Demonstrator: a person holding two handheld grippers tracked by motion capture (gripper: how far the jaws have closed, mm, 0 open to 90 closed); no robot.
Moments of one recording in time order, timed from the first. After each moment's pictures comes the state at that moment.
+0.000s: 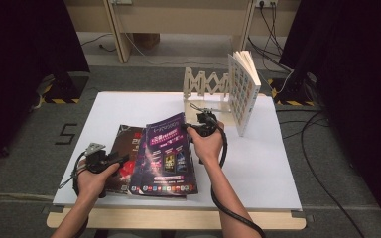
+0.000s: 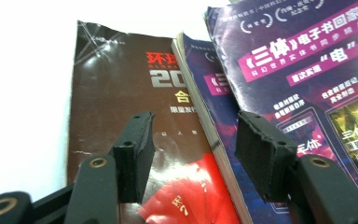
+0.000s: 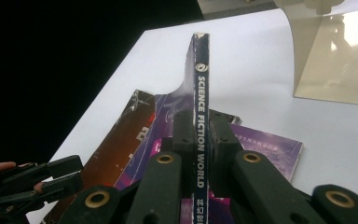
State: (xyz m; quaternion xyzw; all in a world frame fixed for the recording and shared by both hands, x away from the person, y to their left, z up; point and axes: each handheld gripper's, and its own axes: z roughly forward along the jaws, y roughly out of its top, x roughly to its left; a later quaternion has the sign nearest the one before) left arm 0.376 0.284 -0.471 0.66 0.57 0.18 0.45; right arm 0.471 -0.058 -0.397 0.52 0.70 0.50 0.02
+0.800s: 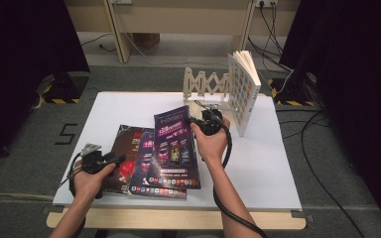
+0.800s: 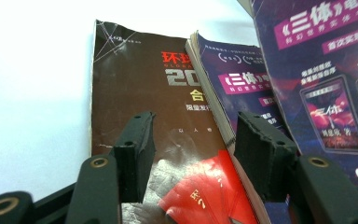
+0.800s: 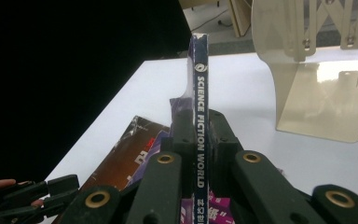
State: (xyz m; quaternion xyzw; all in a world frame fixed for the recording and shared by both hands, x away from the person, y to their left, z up) left arm 0.373 0.292 -0.473 0.65 0.58 0.18 0.45; right arm 0.458 -0.067 -0.373 0.50 0.68 0.53 0.08
